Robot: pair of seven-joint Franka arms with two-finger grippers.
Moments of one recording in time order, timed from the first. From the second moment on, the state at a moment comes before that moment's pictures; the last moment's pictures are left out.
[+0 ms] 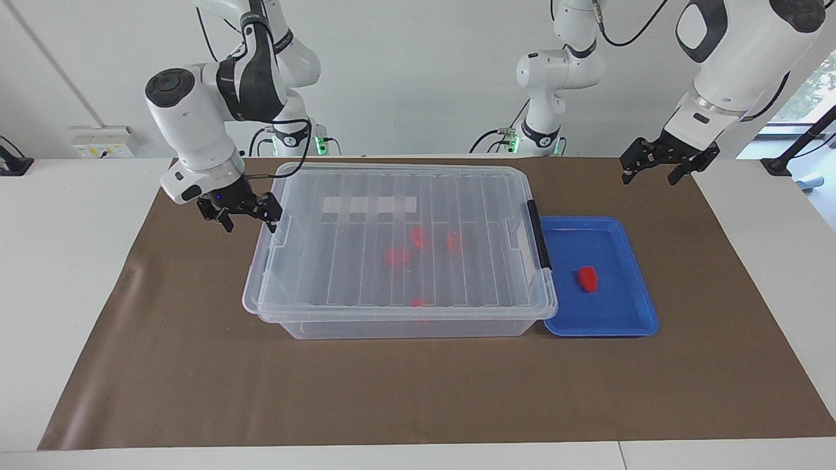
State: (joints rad) left arm -0.02 -0.02 -0.04 -1.63 -0.02 1.54 0.04; right arm 0.00 -0.04 0.04 -2.05 0.04 2.01 0.11
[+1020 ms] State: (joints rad) left arm -0.02 -0.02 -0.04 -1.63 -0.02 1.54 0.04; right arm -0.15 -0.04 0.04 -2.08 0.04 2.05 -0.15
